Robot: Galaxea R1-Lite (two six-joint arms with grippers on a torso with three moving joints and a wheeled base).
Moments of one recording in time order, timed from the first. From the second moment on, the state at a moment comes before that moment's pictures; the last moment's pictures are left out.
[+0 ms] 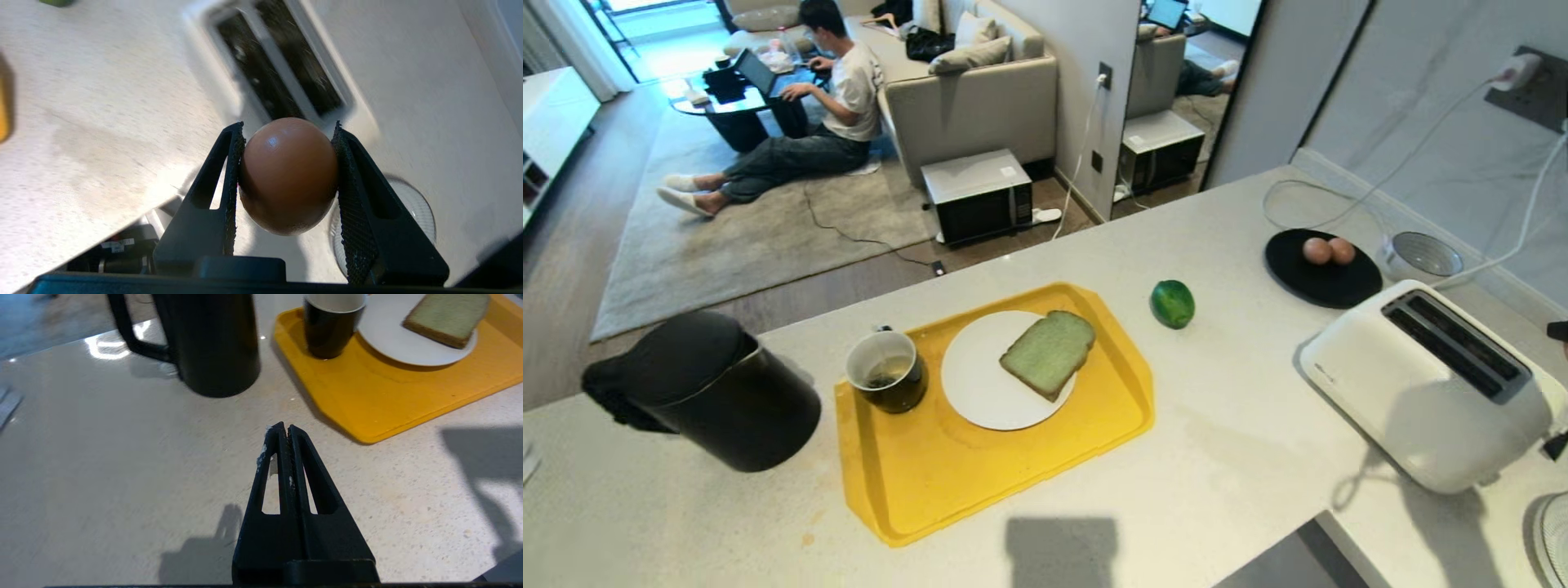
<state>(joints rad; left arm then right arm) 0.00 0.00 -0.01 0.01 0.00 0.01 -0.23 1.23 -1.04 0.31 -0.02 -0.10</state>
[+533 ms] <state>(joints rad) 0.00 0.00 -0.01 0.01 0.00 0.01 -0.13 1.22 -1.05 0.30 -0.03 -0.15</state>
